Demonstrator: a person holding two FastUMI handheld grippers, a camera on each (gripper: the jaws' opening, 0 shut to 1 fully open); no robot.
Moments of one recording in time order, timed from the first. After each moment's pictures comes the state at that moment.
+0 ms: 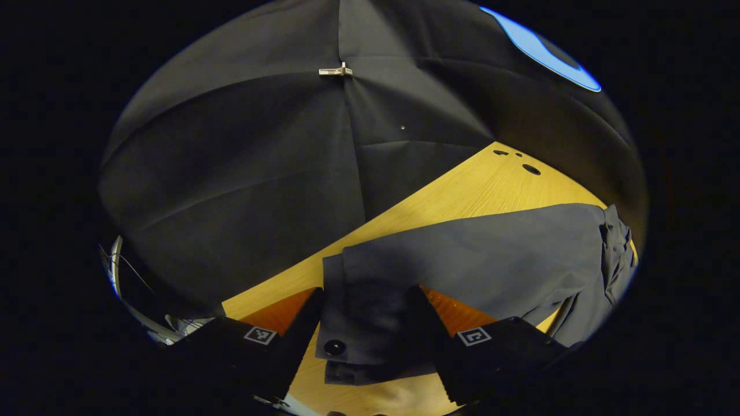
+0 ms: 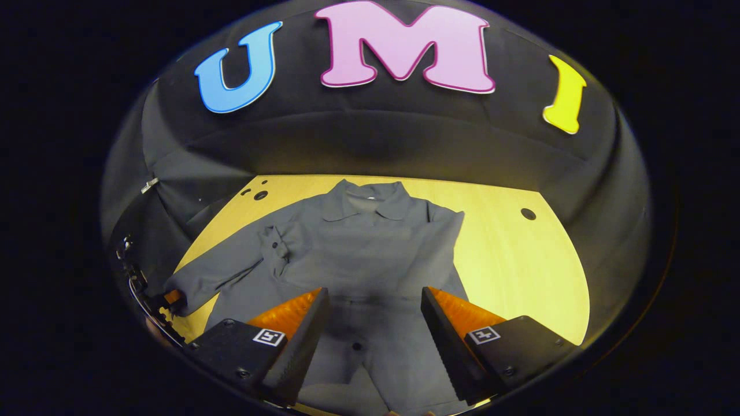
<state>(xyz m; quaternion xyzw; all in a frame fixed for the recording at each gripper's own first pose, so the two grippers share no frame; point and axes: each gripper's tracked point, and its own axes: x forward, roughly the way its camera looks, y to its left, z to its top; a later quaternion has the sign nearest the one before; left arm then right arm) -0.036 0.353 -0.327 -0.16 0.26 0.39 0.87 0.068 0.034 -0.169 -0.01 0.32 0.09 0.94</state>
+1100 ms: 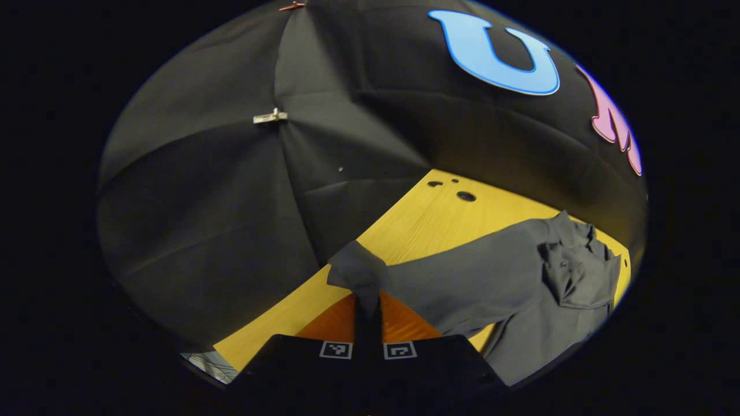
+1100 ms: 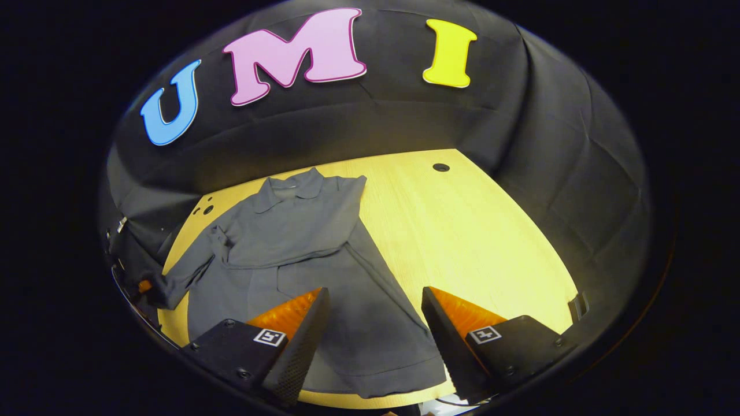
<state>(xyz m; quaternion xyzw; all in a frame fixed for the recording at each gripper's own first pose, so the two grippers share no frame) 0.034 0.308 -0.220 -0.10 0.20 0.28 0.93 -0.017 -0.100 -0.195 0.07 0.33 -0.05 0.94</state>
